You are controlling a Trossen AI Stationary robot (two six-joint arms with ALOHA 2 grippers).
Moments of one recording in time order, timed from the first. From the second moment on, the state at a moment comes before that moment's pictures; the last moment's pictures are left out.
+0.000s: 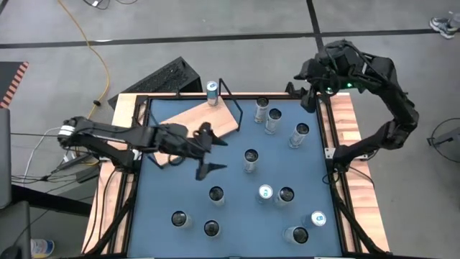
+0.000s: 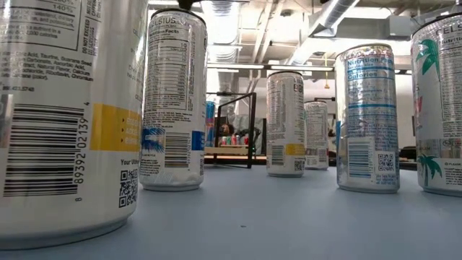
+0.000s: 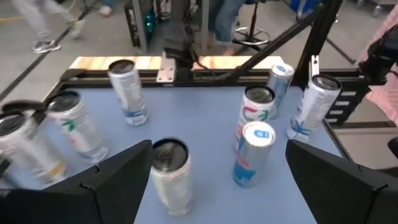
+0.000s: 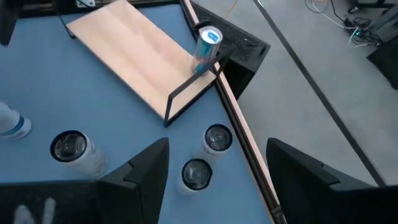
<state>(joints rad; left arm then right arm) -0.11 1.32 1.14 -0.09 -0.09 -0.05 -0.47 1.36 2.04 -1.38 0.05 -0.21</state>
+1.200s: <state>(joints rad) -0.31 1.10 1.20 -0.48 -0.45 -0.26 -0.71 1.30 1.42 -1.21 -0.06 -0.27</state>
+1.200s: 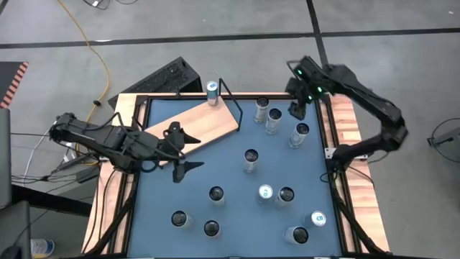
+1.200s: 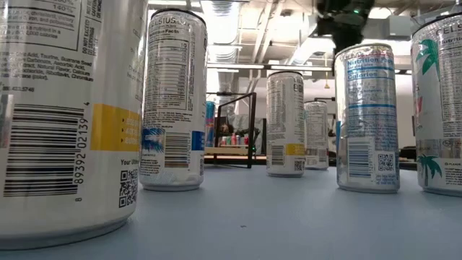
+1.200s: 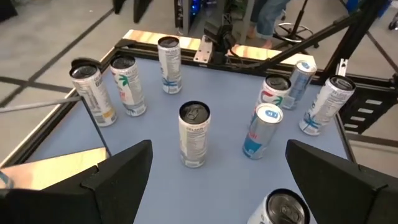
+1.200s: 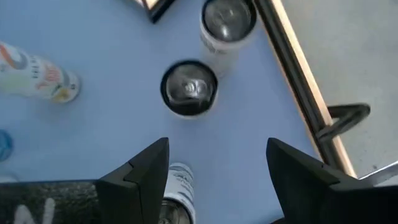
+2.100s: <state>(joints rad) -0.31 1.10 1.20 -0.44 -0.54 -0.19 -0.57 0.79 0.91 -0.97 0.18 0.04</state>
